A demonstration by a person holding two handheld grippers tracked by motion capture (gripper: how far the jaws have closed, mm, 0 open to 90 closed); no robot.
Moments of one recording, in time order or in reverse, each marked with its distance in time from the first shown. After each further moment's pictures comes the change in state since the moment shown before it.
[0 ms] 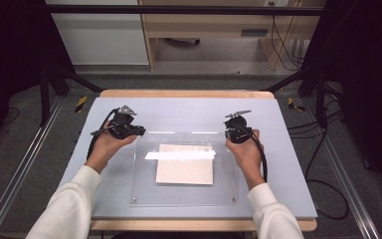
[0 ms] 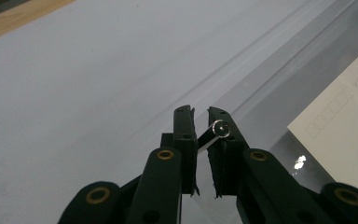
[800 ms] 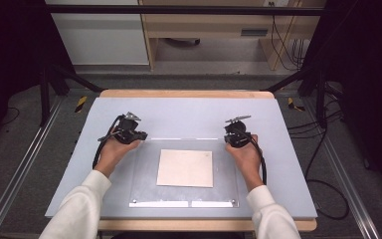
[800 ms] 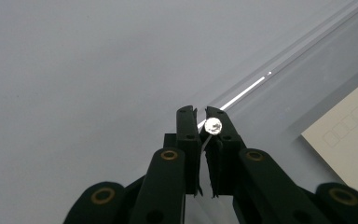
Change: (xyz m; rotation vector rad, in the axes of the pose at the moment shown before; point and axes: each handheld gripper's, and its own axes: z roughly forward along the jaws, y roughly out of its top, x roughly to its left) left arm -0.004 -0.016 0.029 0.039 0.052 -0.054; right arm -0.005 -0.017 0.023 0.022 0.033 0.021
